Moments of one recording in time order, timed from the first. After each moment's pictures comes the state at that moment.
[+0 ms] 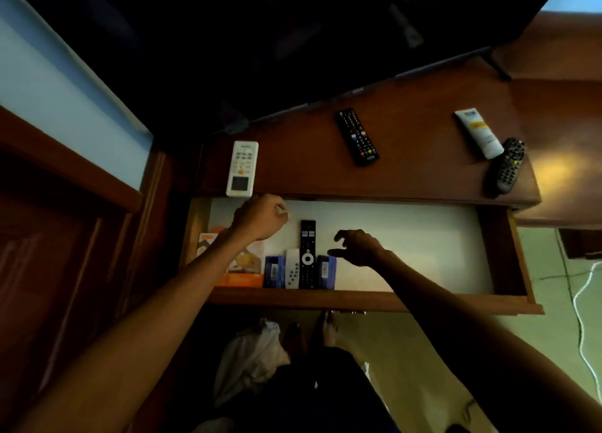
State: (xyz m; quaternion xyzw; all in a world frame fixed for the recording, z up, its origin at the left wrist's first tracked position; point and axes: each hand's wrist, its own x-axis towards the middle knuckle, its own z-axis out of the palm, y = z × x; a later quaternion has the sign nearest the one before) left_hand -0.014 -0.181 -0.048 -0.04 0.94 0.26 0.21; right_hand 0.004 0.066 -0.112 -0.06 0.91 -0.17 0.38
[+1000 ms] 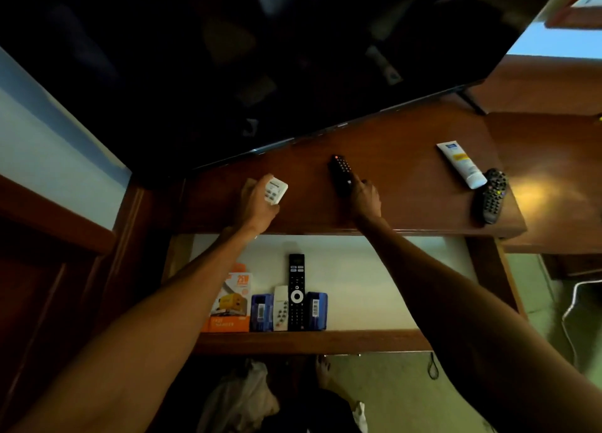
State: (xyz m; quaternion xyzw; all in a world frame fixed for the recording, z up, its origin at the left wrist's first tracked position) left_hand -0.095 -0.156 -0.051 -0.09 0.93 0.36 0.05; right_hand -0.132 0.073 -0.071 0.09 0.96 -0.23 0.11
